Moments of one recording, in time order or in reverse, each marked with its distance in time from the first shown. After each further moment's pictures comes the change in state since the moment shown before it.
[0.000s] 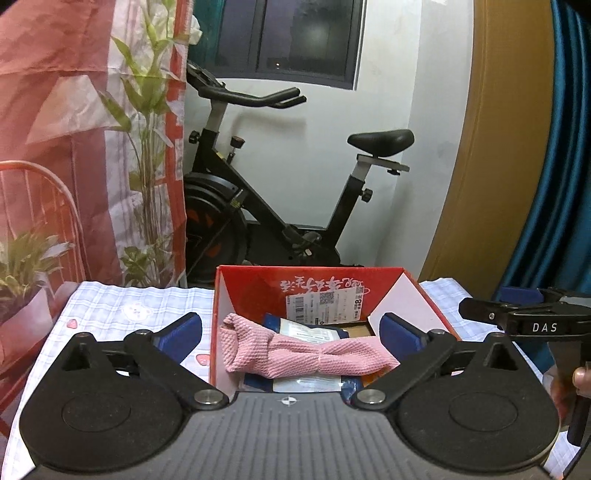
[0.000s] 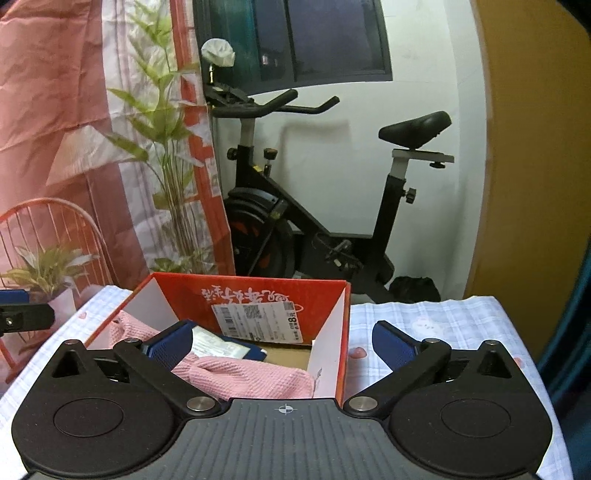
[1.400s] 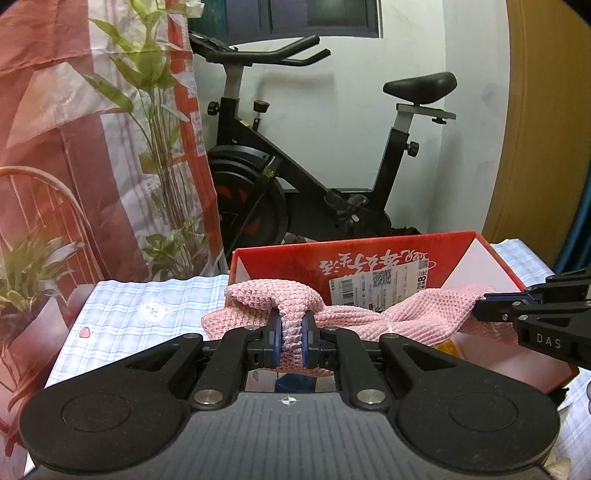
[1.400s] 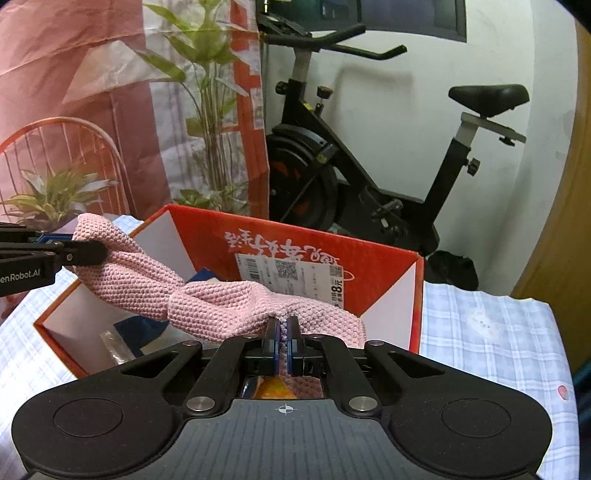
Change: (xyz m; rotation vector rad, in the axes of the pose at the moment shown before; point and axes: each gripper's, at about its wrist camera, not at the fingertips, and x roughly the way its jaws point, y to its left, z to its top) left arm 0.104 -0.004 0.006 0.097 0.127 0.164; right arm 0.101 0.025 -0.002 -0.159 0.204 0.104
